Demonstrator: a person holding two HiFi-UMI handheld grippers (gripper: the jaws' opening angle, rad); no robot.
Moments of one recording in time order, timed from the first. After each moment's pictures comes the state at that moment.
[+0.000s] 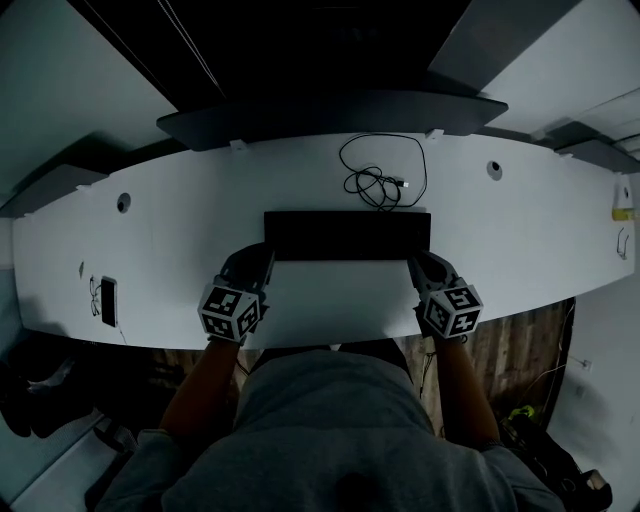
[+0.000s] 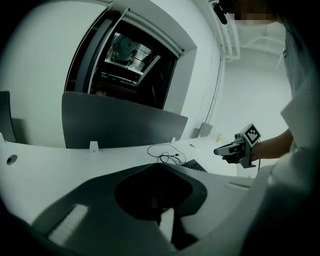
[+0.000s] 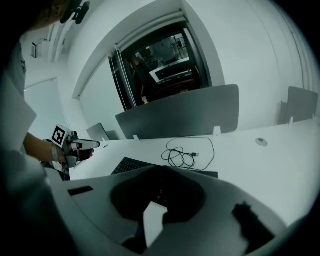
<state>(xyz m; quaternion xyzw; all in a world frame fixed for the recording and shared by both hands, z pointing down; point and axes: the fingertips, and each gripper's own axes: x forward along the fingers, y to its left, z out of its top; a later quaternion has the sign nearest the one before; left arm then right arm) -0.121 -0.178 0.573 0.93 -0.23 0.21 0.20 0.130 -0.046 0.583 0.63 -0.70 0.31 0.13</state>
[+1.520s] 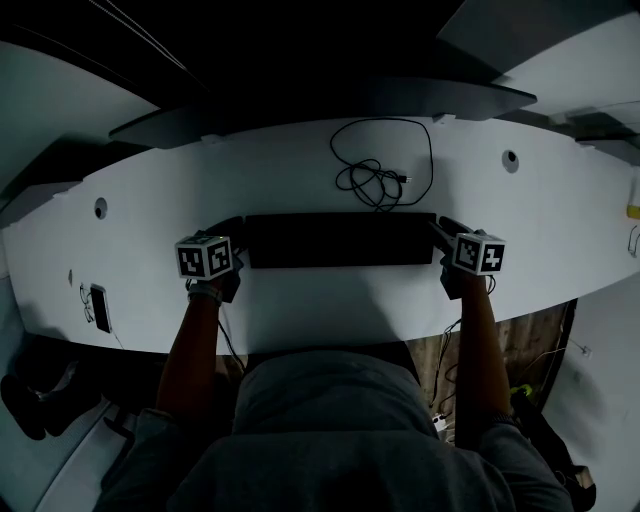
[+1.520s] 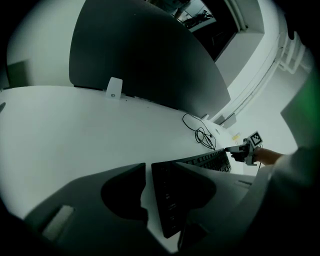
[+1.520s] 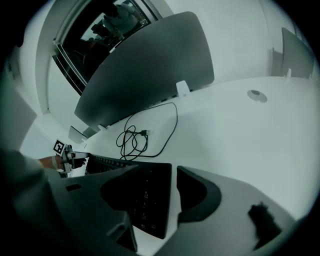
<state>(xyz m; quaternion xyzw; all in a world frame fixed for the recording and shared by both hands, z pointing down) -0.124 -0.261 0.724 0.81 -0.24 0.35 0.40 0.257 -0.078 0.719 0.60 -0.60 0.51 0.15</state>
